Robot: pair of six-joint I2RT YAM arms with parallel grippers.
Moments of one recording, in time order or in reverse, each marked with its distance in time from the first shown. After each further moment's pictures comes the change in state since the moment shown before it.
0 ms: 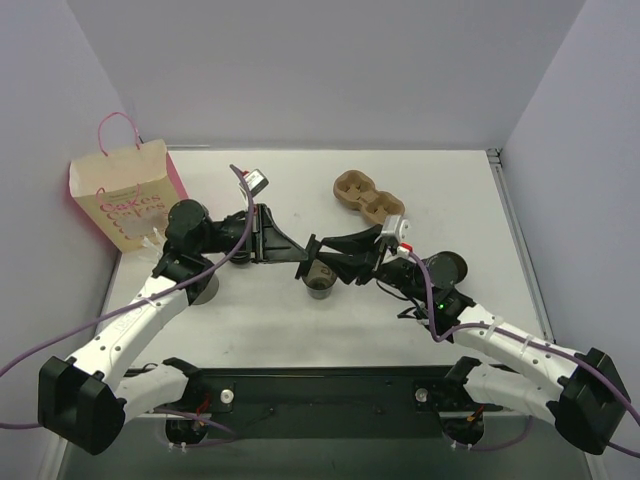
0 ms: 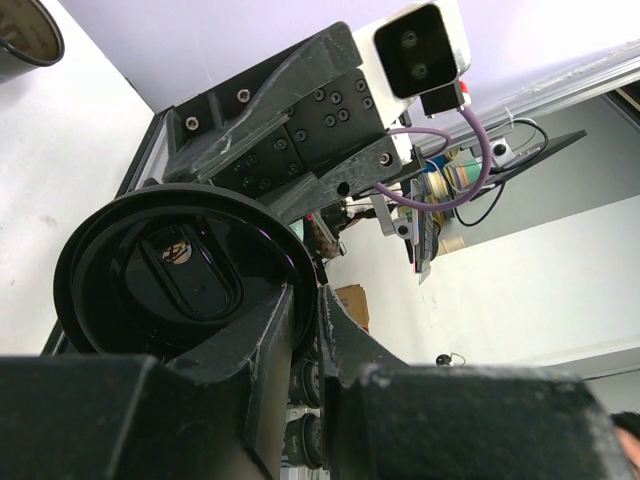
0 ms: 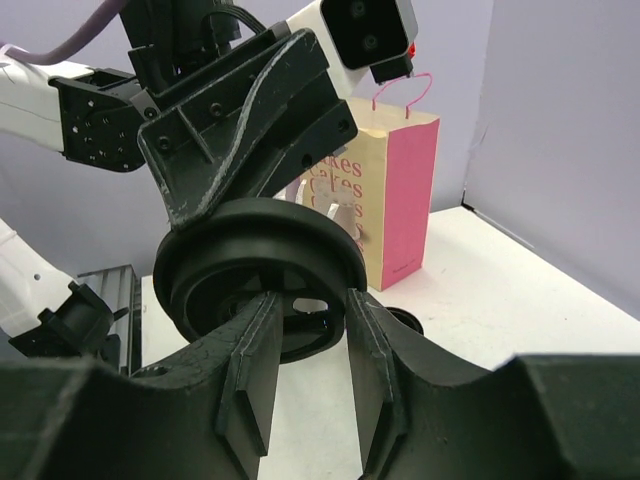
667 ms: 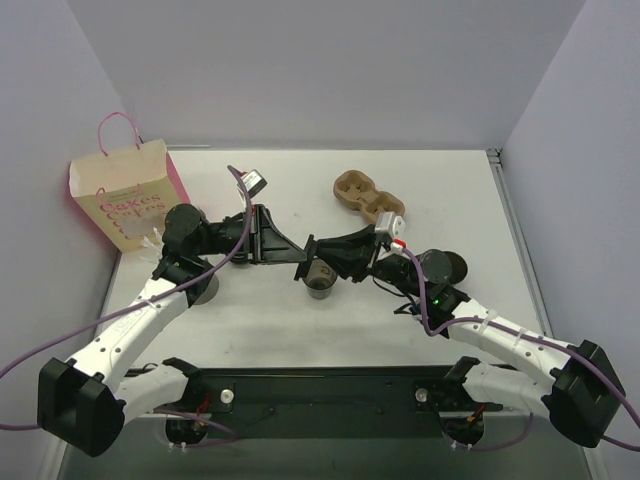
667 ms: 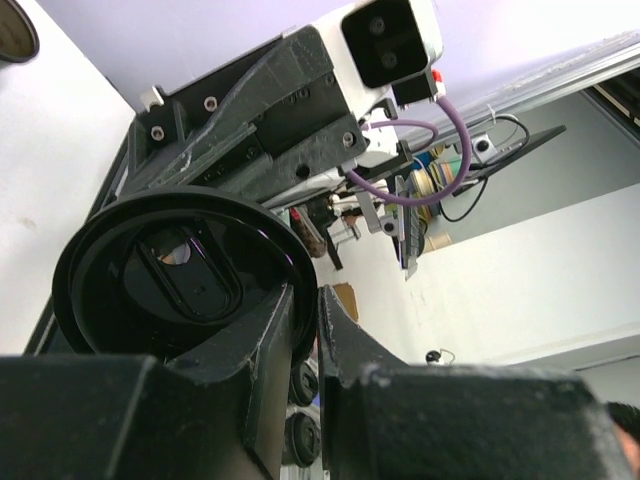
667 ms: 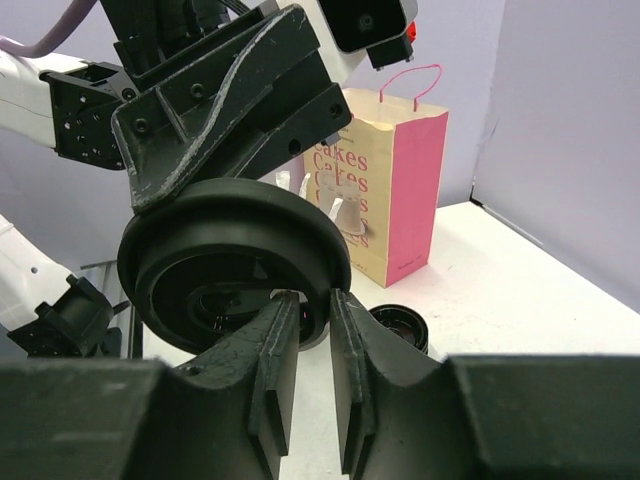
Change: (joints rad) left arm 0.000 -0.010 -0.022 0.078 0.005 -0.069; right arm -0.001 0.056 0.028 0.014 -0.032 0.000
